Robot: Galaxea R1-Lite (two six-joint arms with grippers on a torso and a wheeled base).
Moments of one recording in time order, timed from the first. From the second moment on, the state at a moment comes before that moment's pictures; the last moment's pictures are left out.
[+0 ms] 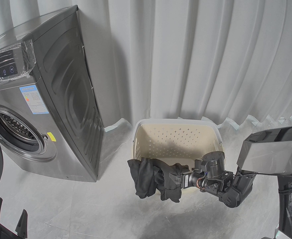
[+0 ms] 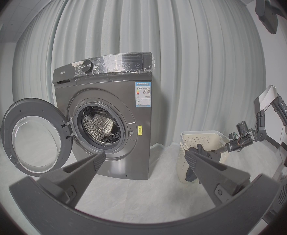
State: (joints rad) left arm 0.00 0.02 -0.02 0.00 0.03 -0.01; right arm 0.55 2.36 -0.67 -1.18 -0.07 0.25
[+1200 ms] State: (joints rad) left arm 0.00 0.02 -0.02 0.00 0.03 -0.01; right arm 0.55 2.50 -0.88 -1.17 -0.08 0.24
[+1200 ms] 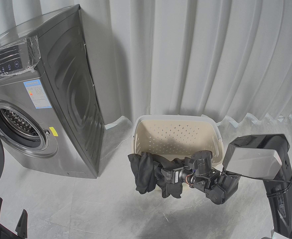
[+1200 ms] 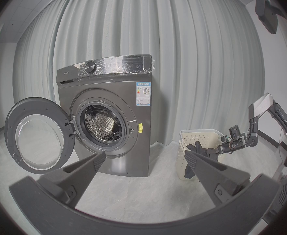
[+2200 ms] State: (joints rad) left arm 0.00 0.02 -0.02 0.00 0.03 -0.01; right arm 0.55 2.31 -0.81 -1.20 -0.07 0.24
